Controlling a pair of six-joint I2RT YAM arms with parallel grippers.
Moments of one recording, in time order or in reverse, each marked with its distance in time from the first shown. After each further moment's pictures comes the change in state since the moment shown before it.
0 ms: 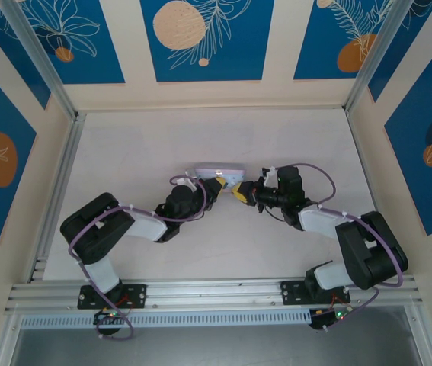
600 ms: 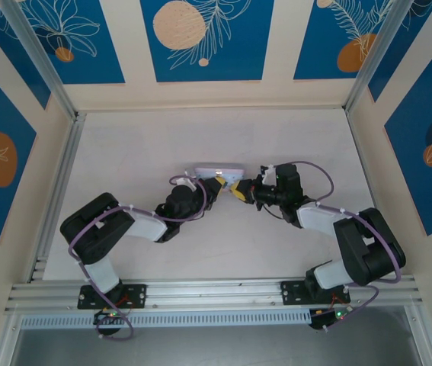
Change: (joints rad) left arm -0.002 0.000 0.001 0.002 -0.019 -0.006; right arm 0.007 0.036 0.027 0.018 0.000 0.001
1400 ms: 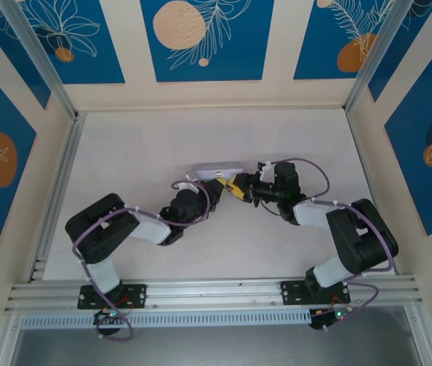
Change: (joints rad) left arm -0.065 0.029 0.006 0.028 -0.103 -0.046; right arm -0.008 0.074 0.030 0.111 -0.032 0.001
